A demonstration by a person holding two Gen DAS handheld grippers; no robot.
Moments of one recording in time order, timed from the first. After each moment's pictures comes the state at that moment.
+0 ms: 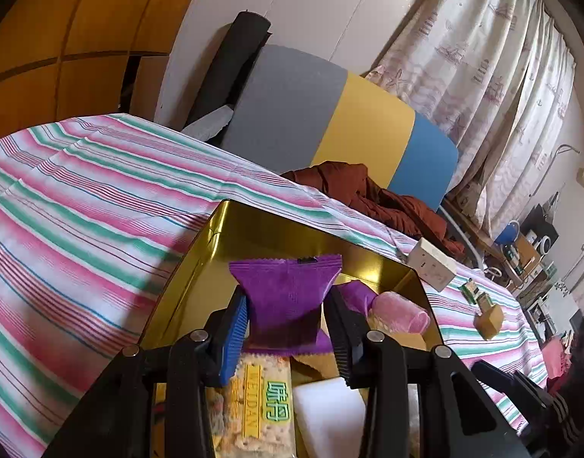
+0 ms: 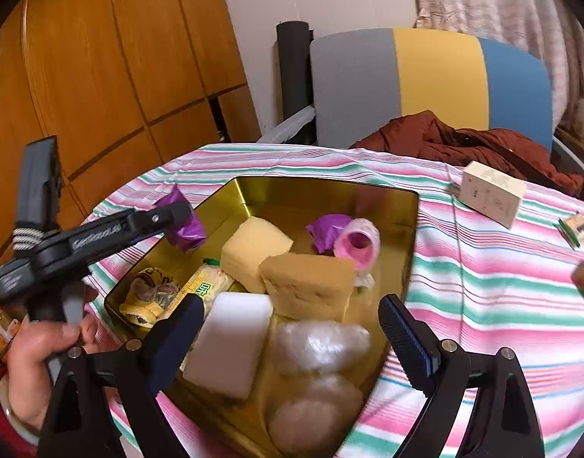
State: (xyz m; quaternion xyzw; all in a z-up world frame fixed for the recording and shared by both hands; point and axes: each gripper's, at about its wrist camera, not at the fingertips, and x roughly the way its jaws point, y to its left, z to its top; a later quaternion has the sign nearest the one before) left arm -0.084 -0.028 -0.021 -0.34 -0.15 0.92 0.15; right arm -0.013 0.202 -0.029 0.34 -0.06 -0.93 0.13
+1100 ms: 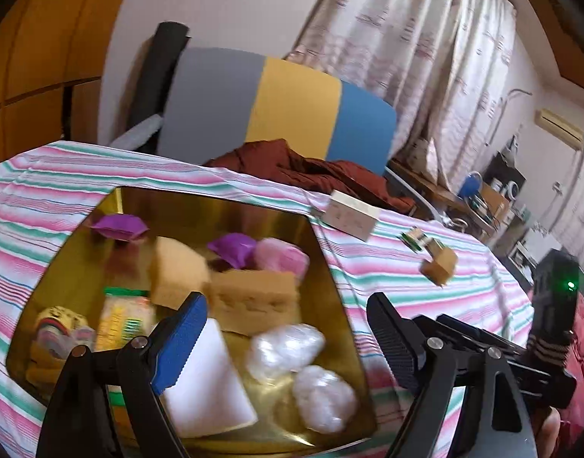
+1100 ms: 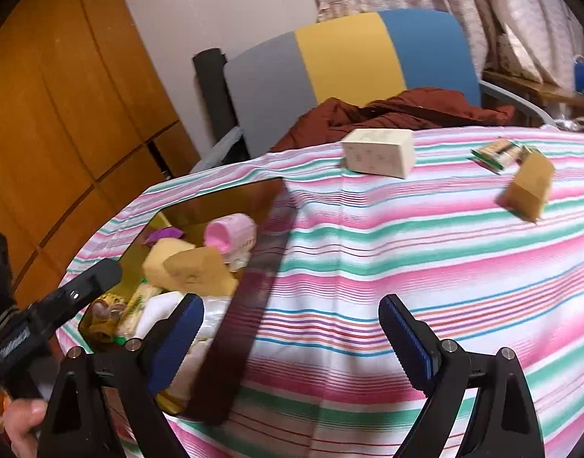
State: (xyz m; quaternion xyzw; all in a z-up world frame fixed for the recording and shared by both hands) left arm -0.008 0.083 -0.004 -0.32 -0.08 0.91 0.24; right arm 0.029 0.310 -0.043 0.33 -0.17 -0.93 0.03
